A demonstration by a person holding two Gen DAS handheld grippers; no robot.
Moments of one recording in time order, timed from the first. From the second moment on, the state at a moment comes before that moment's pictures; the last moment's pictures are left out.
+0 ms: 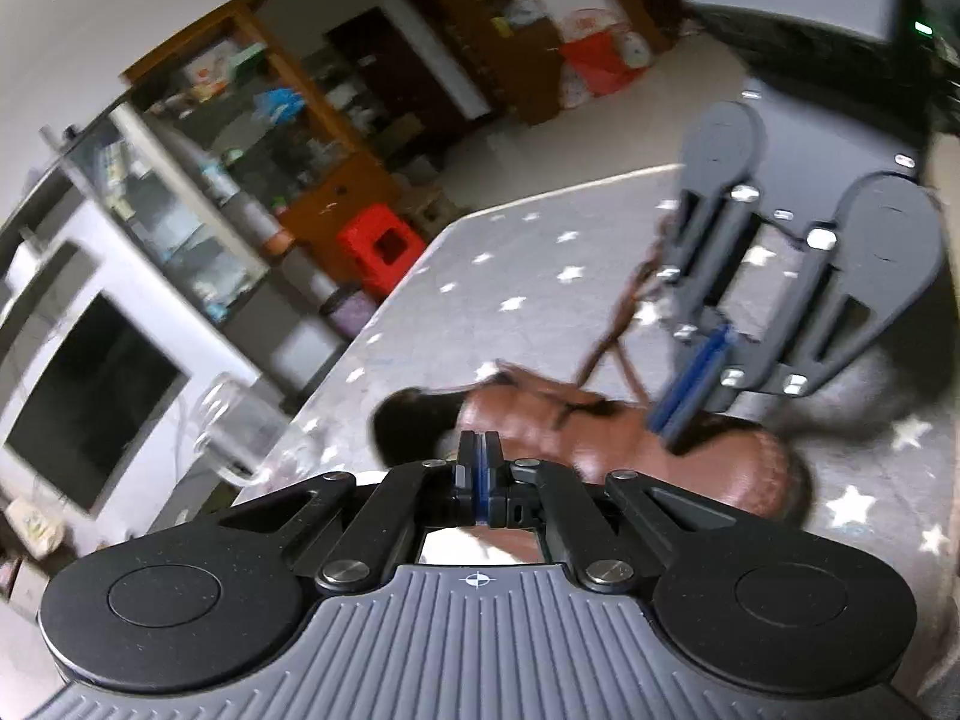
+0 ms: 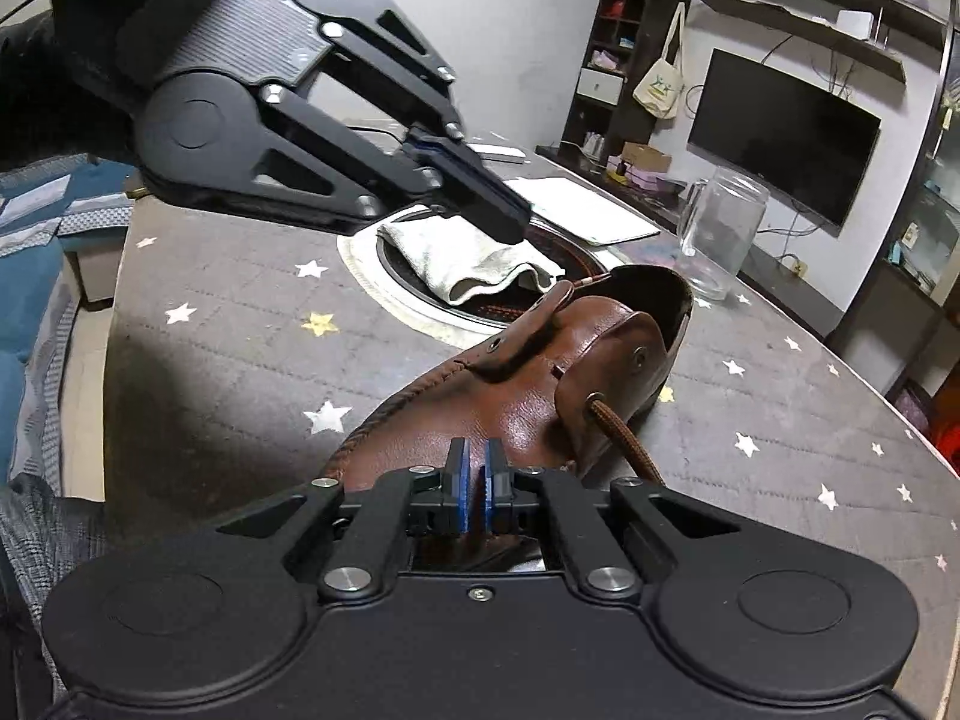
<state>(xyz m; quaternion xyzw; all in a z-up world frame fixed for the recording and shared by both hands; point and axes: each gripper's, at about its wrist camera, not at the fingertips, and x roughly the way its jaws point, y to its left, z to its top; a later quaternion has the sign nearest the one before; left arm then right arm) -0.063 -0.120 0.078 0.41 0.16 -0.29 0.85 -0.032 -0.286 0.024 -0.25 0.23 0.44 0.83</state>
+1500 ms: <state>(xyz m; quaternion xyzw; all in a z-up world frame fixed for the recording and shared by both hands) -0.085 -0.110 0.089 0.42 0.13 -0.22 0.87 -0.040 -0.286 0.016 -0.23 0.22 0.41 0.85</state>
